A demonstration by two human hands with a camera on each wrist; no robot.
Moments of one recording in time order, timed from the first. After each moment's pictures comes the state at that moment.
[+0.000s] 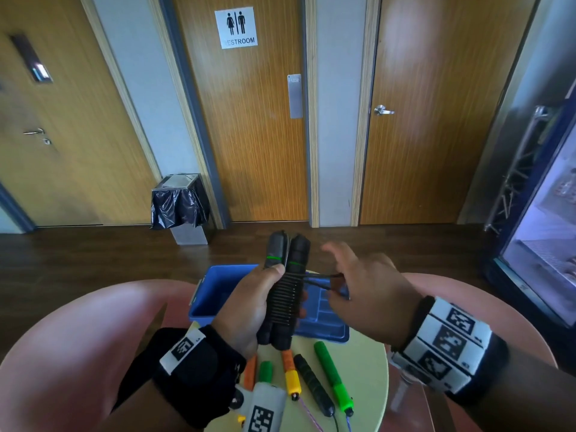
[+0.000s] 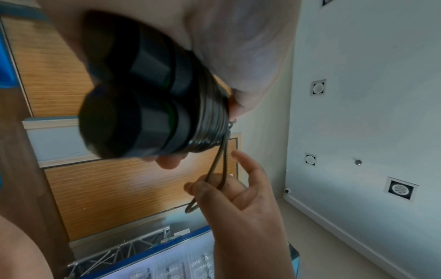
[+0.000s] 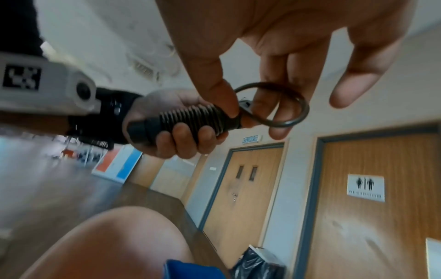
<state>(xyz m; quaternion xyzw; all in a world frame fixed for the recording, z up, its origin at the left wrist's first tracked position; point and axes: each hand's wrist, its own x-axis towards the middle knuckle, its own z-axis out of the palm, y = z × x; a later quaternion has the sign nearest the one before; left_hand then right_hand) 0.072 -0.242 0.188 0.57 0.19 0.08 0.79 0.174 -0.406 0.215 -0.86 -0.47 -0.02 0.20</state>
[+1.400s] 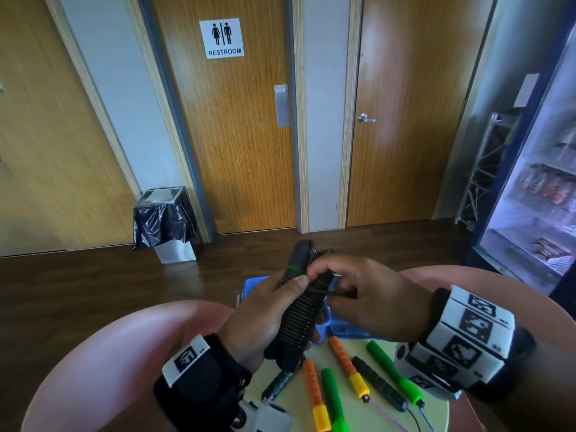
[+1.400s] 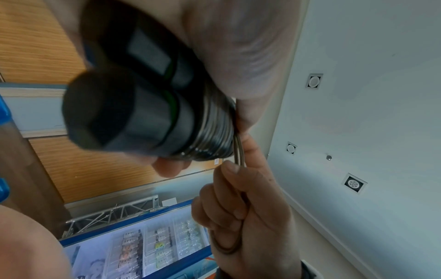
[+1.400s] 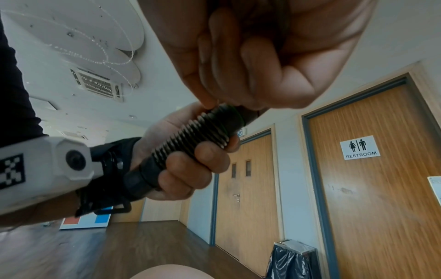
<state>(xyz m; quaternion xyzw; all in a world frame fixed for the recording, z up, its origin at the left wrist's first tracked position) -0.015 -0.078 0.206 0.64 0.04 0.00 0.77 0.056 -0.251 0.261 -0.78 -0.45 0.16 0.41</state>
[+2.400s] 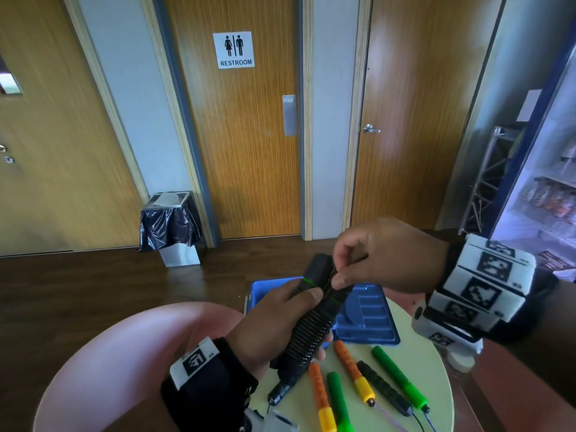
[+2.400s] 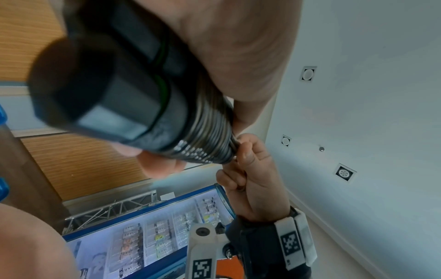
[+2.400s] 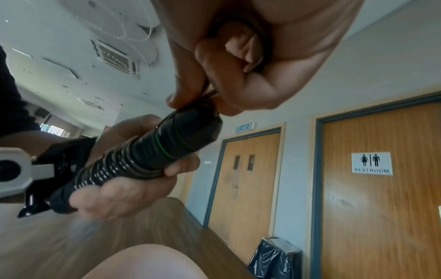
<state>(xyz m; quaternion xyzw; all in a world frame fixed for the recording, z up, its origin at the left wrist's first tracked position) -0.036 -0.079 0.216 0.65 0.03 -0.03 0.76 0.072 -0.243 0.307 -0.85 -0.45 0.08 0.25</state>
